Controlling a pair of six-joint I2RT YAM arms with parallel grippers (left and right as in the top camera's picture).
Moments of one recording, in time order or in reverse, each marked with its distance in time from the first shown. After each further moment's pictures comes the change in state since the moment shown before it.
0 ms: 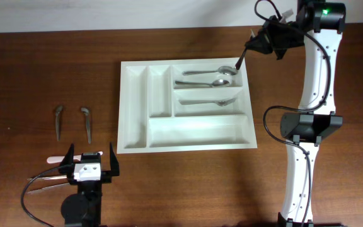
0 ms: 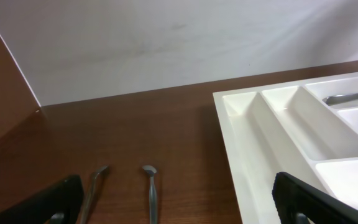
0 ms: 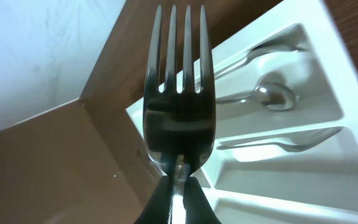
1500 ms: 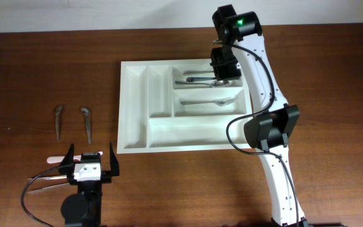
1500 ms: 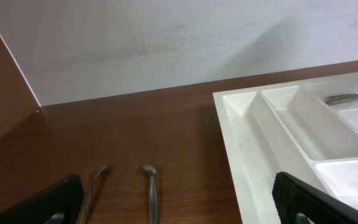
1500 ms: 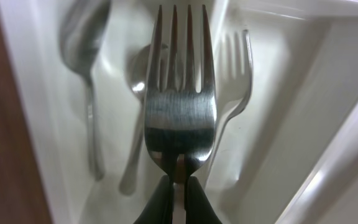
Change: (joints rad) left arm 0.000 0.000 0.000 0.000 0.000 0.000; right arm 0.346 -0.016 -0.268 0.000 0.682 1.006
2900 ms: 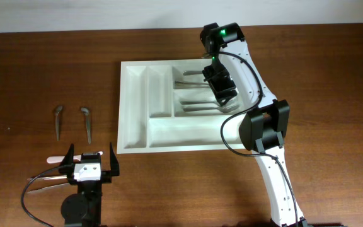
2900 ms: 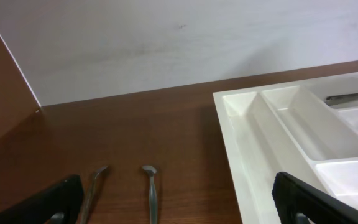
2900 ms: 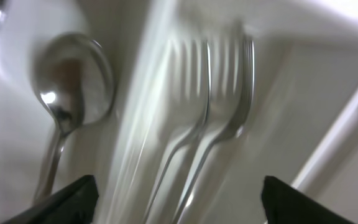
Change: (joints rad) left arm 0.000 0.000 0.000 0.000 0.000 0.000; right arm 0.050 -0.001 -0.188 -0.002 0.097 -0.134
